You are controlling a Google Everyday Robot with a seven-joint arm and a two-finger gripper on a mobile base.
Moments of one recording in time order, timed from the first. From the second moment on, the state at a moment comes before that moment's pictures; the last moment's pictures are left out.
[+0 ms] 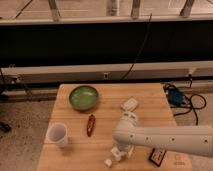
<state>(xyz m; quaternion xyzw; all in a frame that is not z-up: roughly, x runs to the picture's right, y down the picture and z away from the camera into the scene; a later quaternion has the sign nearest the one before) 0.084 0.311 0.764 -0.30 -0.15 -0.43 0.84</state>
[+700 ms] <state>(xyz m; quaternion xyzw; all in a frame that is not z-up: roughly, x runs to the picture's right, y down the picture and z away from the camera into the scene) 0.082 0.275 0.766 -0.32 -0.18 -0.45 0.82</state>
